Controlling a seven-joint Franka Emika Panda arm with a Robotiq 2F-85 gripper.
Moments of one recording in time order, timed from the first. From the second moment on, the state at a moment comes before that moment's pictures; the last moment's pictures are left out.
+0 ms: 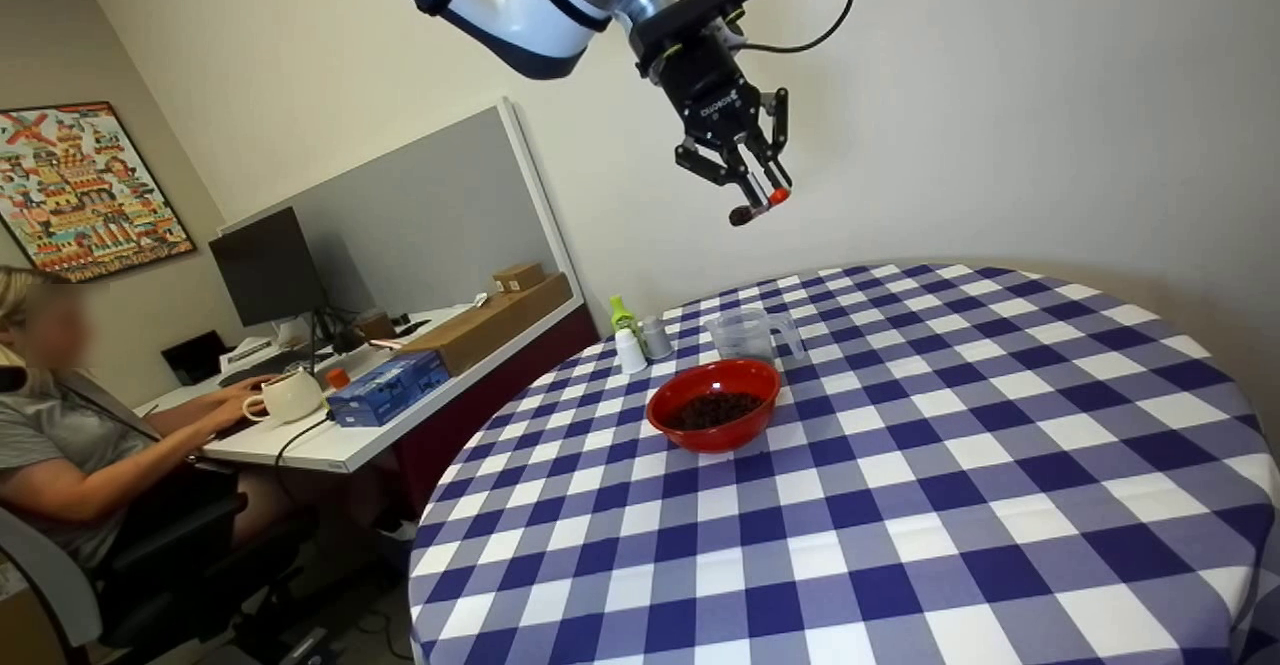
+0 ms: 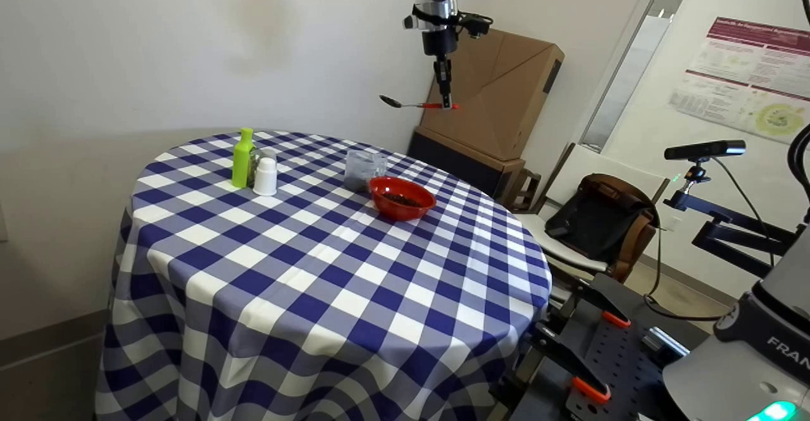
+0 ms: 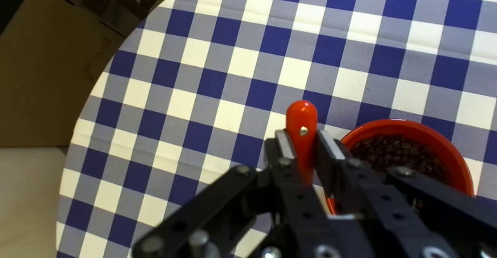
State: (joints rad) arm -0.12 0.59 -0.04 -1.44 -0.47 1.82 -0.62
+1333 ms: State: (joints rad) arm -0.01 0.61 -0.04 -1.44 -0.67 1.83 -0.53
